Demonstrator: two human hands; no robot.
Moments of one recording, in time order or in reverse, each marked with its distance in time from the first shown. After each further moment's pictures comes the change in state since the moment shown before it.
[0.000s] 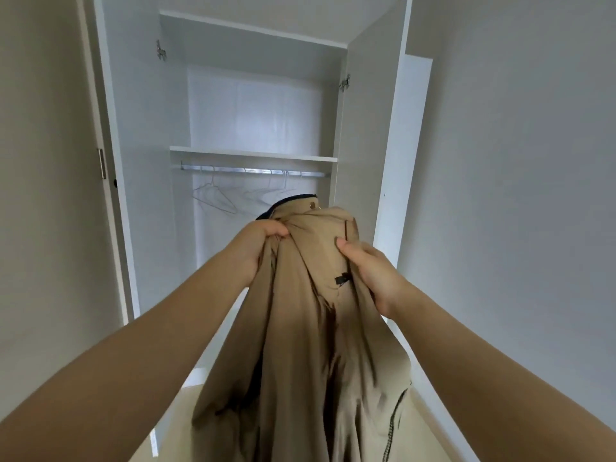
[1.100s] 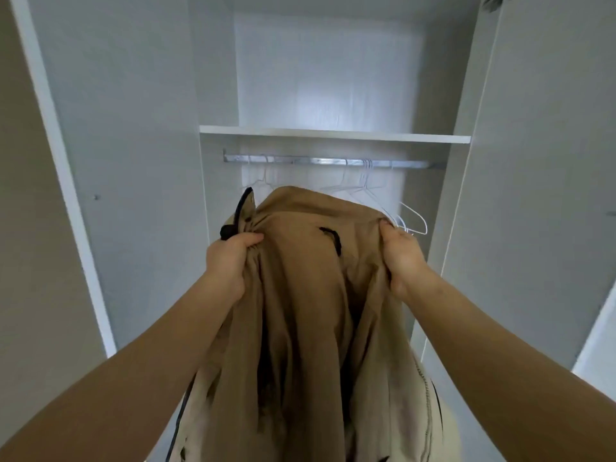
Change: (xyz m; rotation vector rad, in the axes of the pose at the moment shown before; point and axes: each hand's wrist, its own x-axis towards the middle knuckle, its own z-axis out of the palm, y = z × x) left_hand 0.423 0.034 -0.229 -0.104 0.530 0.182; right_hand 0.497 0.062 0.139 0.035 0.181 -0.070
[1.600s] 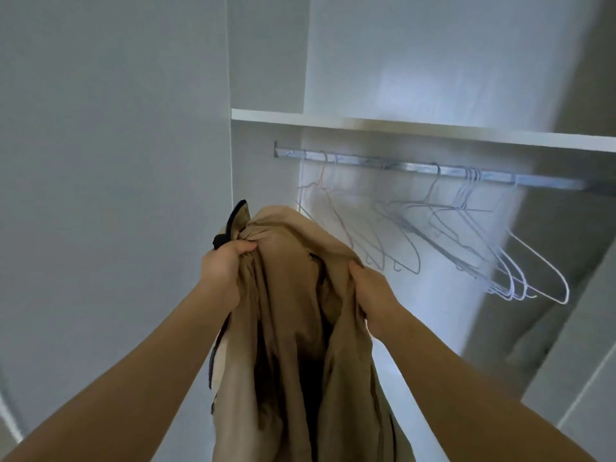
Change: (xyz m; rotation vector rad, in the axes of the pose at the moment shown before) left_hand 0.209 -0.006 0.018 -0.054 0.337 0.002; right_hand 0.216 0.091 0.149 -0.231 -0.419 0.149
